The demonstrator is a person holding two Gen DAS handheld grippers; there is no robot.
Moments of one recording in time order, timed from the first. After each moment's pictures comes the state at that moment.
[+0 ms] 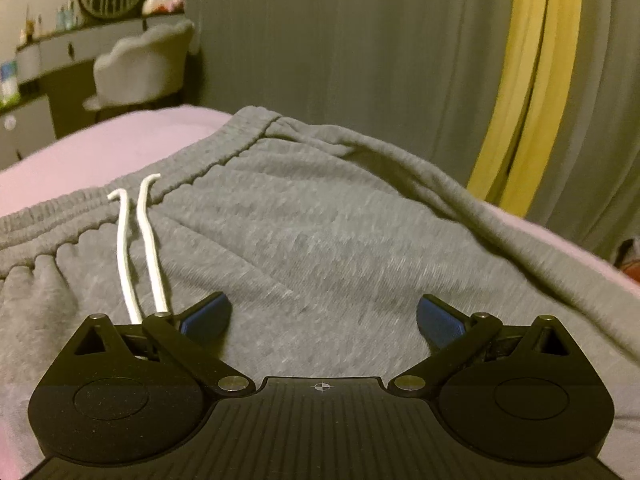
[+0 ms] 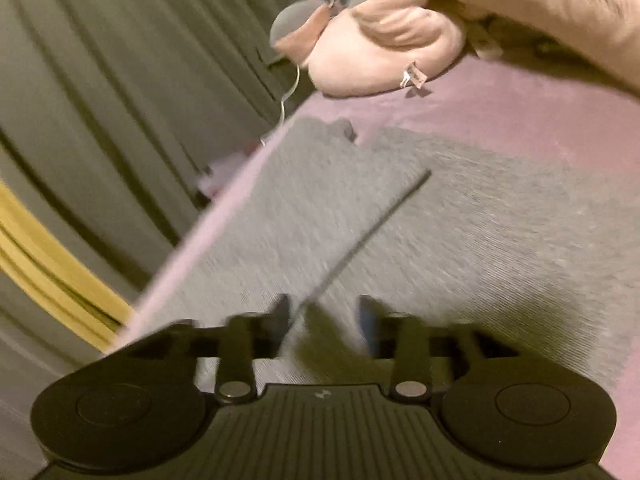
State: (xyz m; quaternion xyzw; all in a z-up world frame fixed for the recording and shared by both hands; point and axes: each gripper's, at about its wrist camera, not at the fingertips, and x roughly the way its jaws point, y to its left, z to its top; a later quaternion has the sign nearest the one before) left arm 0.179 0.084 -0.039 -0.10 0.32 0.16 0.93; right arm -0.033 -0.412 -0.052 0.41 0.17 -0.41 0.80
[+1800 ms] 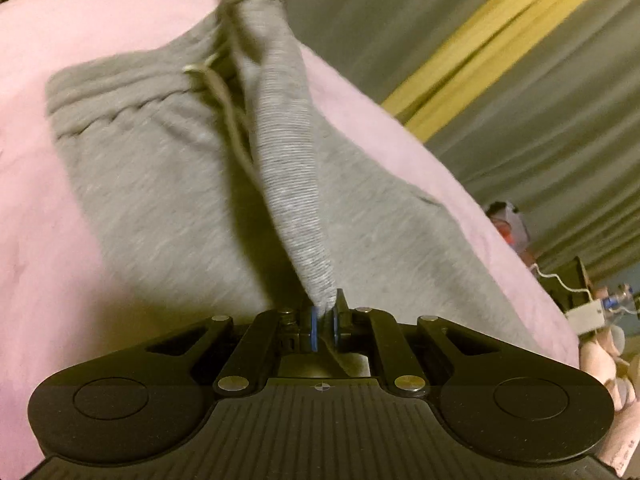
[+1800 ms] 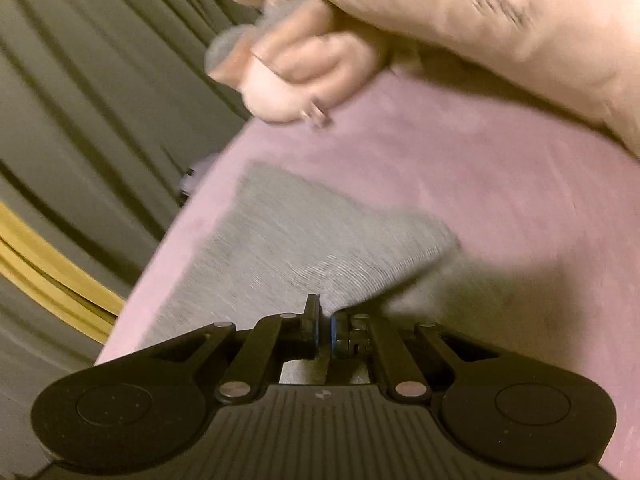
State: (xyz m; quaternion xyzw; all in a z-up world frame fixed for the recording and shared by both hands) left arm 0.076 0.178 -0.008 -0.29 0.45 -0.03 0.85; right arm -0.151 -0.457 -0.047 0.43 0.21 -0.40 0.78
